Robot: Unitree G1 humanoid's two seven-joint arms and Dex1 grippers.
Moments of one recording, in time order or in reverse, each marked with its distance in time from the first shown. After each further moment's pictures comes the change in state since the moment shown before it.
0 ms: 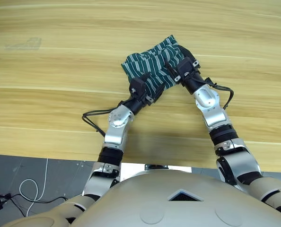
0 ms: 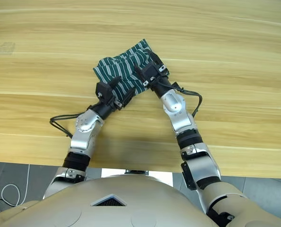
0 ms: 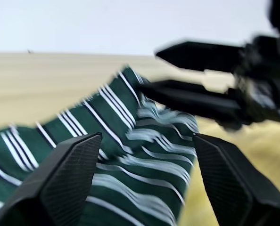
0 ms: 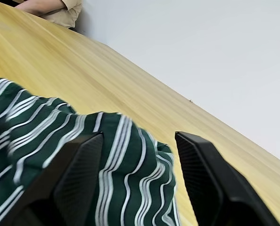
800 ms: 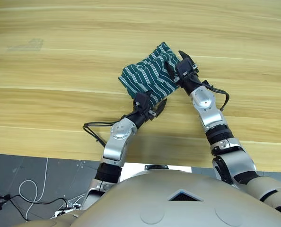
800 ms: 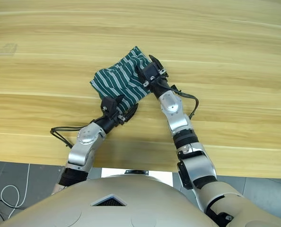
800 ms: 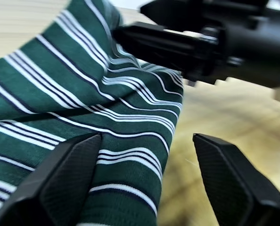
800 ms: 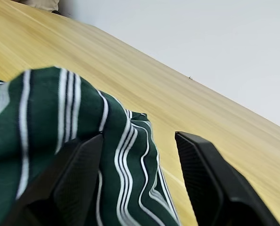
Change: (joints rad) left arm 0.233 0.071 -0.117 -0.333 0.006 0.321 0.058; right arm 0.015 0.043 -0.015 0.036 0.020 0.094 -0.019
